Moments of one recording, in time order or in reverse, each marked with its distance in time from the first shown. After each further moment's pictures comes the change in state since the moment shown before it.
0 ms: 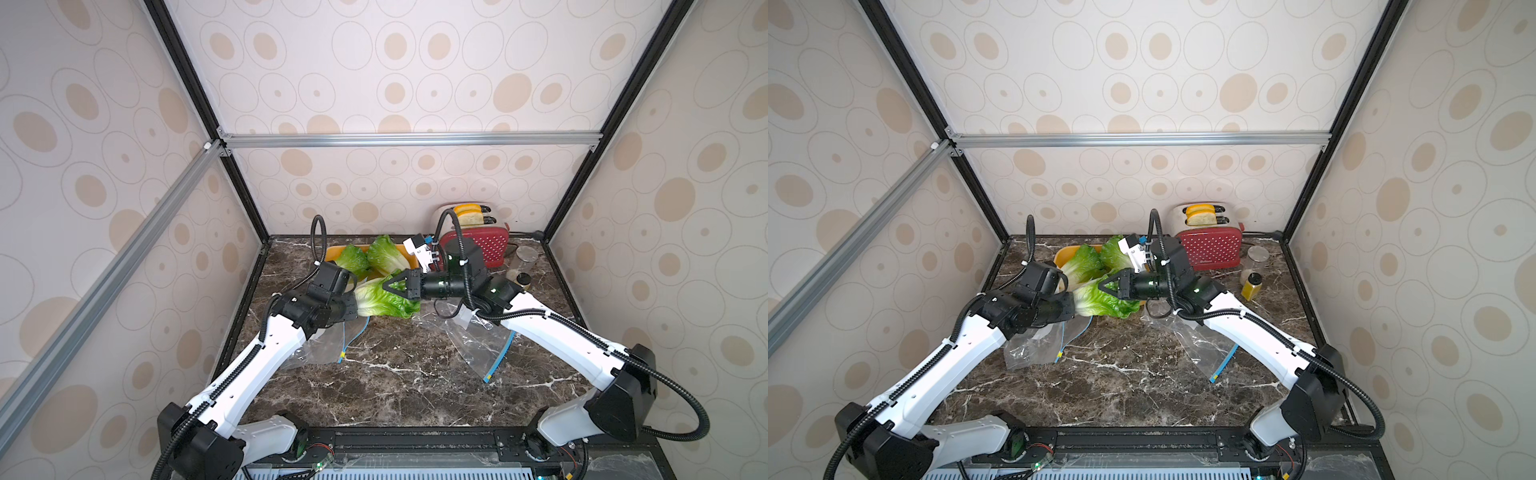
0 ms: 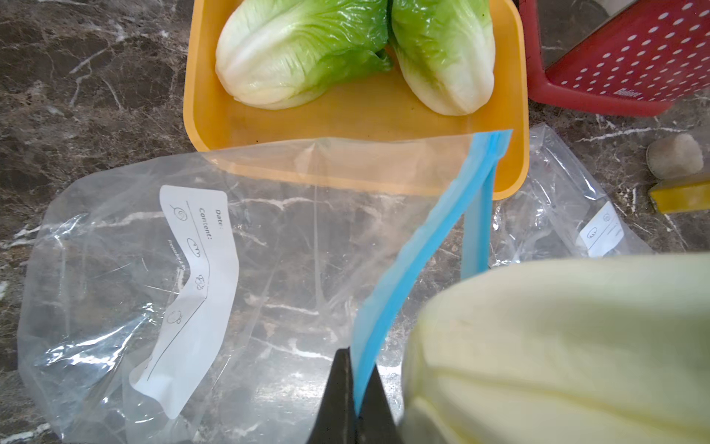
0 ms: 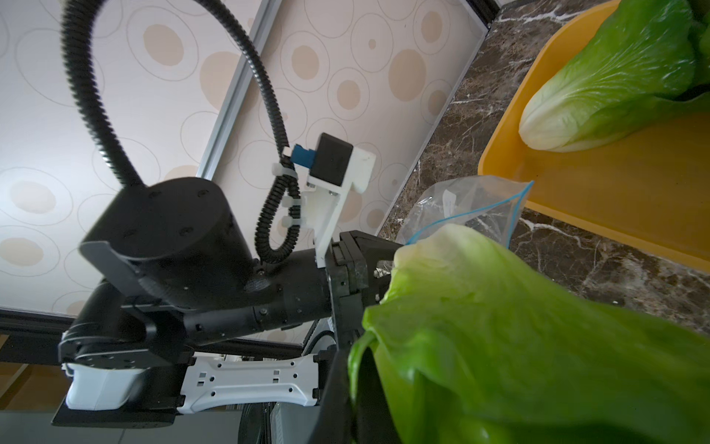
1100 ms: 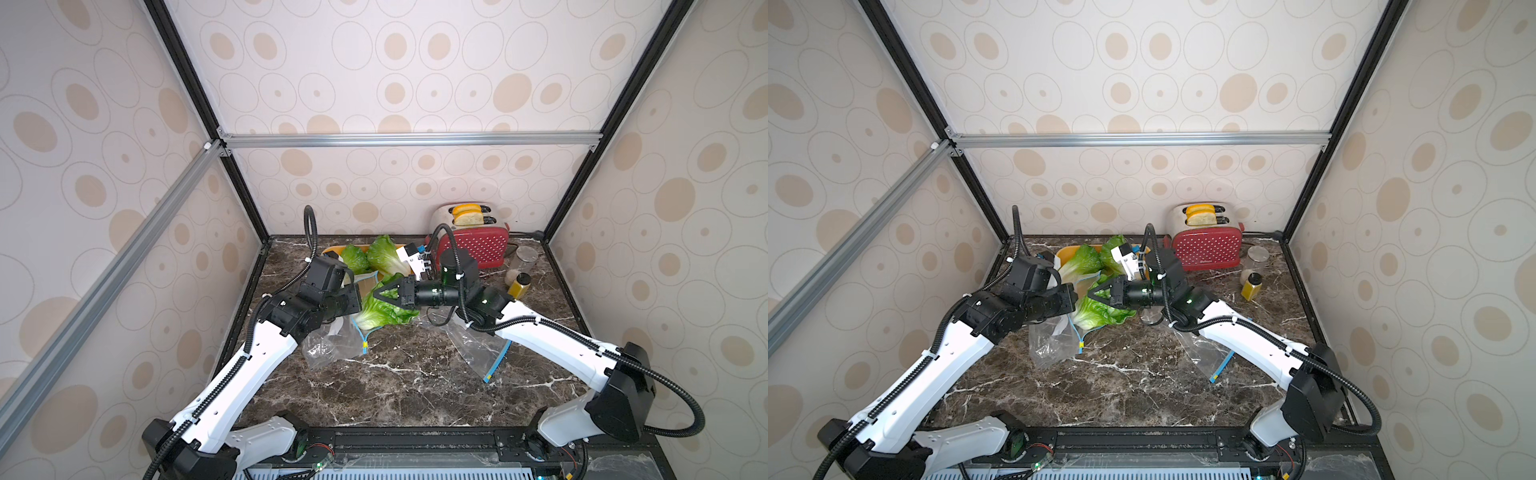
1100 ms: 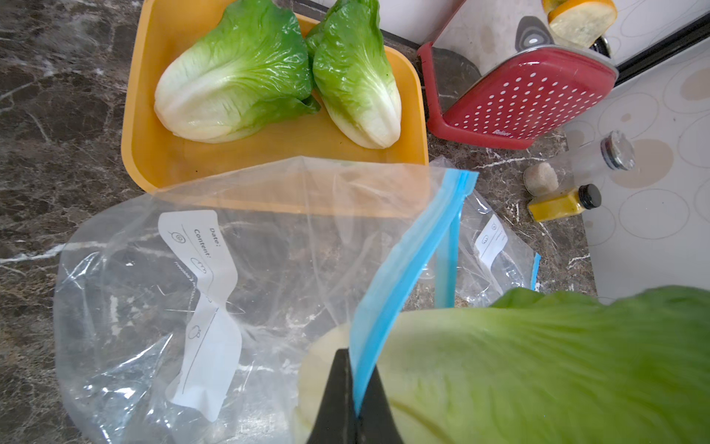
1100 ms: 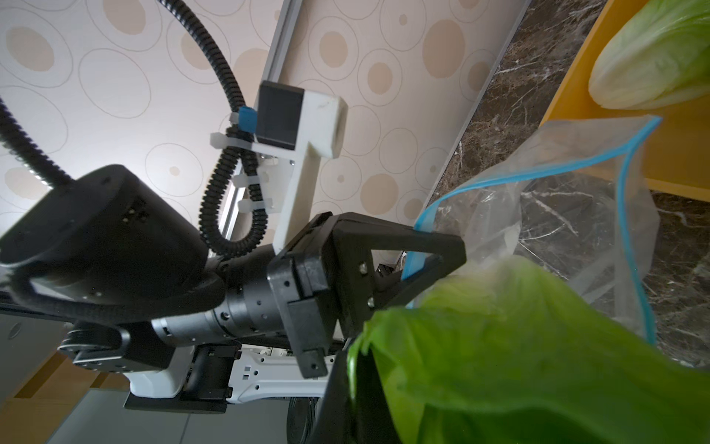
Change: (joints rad) left arm -0.035 -0.051 0.073 0.043 0.107 -0.047; right arm 0.052 -0.008 -0.097 0.200 -0.034 0.171
